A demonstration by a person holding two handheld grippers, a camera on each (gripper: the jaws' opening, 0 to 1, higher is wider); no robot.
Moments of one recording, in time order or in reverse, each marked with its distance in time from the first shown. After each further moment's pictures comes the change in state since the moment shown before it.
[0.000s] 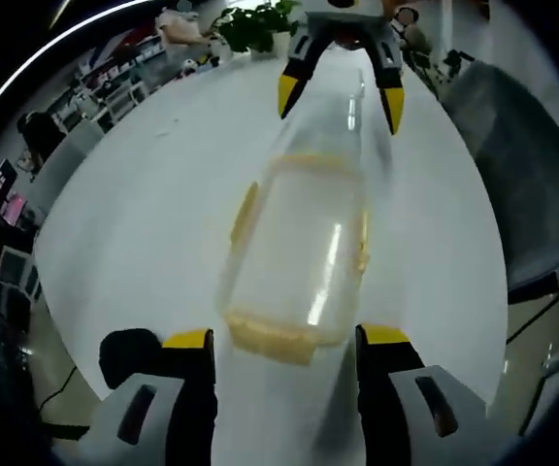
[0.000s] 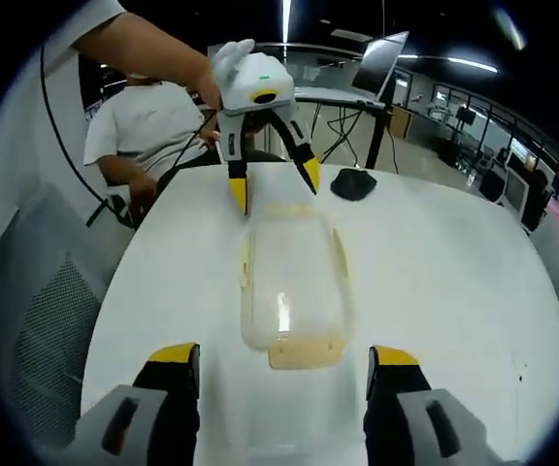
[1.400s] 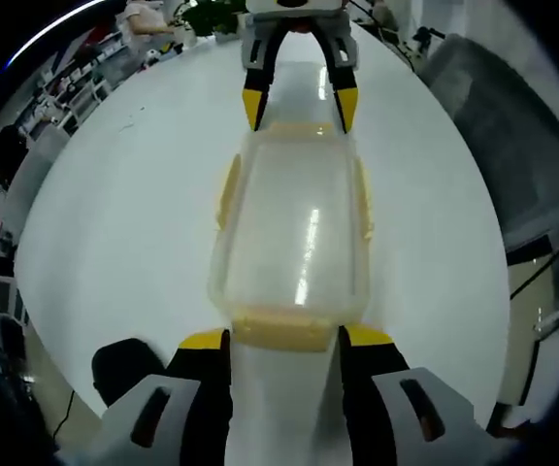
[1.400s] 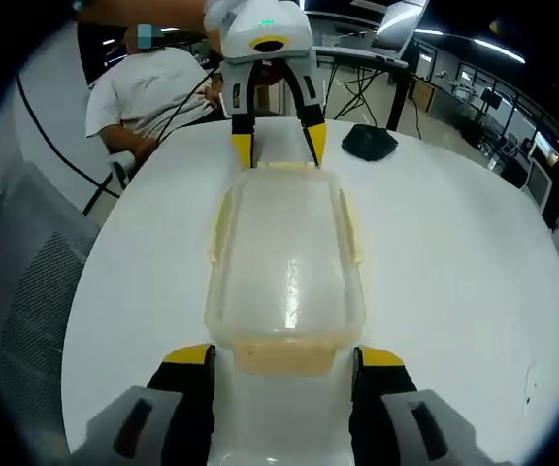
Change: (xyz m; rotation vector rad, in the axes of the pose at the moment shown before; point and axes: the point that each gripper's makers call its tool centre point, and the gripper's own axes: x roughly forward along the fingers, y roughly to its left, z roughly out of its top) left arm 0.014 0.006 -0.016 0.090 0.085 -0.112; right arm 0.038 -0.016 -0.020 -0.040 0.168 0.074
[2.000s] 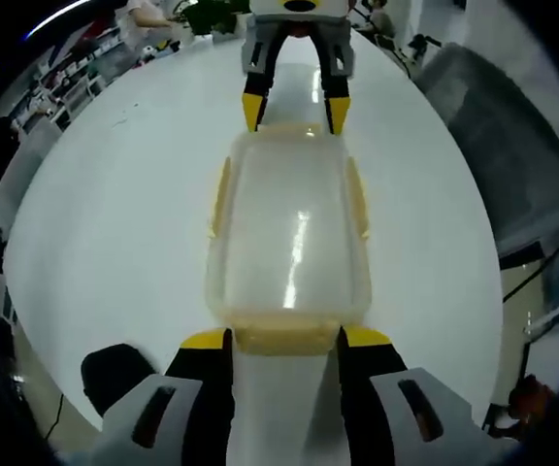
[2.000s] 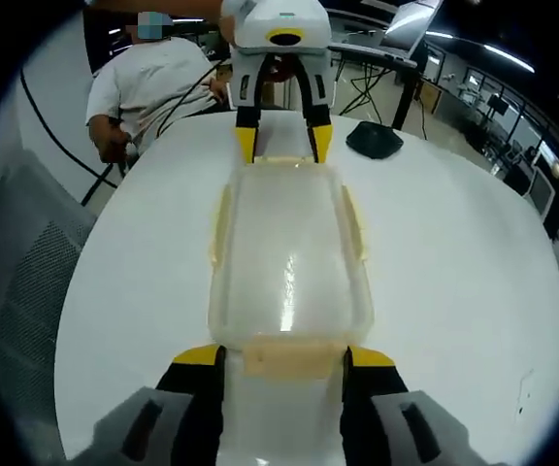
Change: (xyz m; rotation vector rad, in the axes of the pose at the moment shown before) left arm 0.004 -0.001 0.003 -0.017 -0.008 -0.058; right arm 0.002 -0.004 -0.001 -0.039 0.026 -0.012
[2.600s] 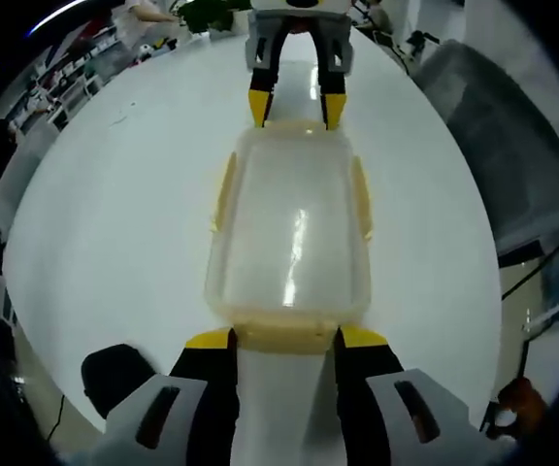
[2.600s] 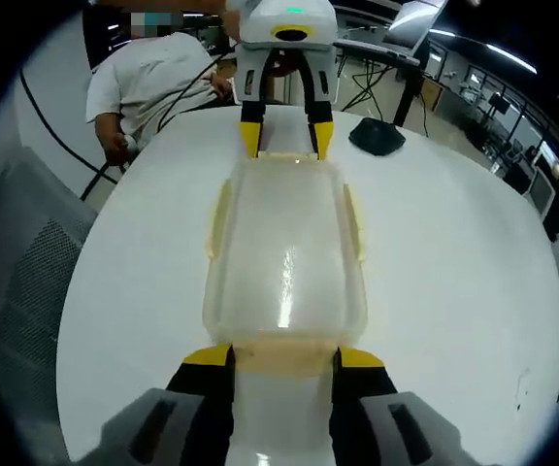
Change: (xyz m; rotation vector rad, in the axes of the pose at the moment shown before) left arm -0.001 -0.001 -0.002 0.006 0.007 -0.006; right arm 0.000 0.006 -0.002 0.001 0.032 -0.008
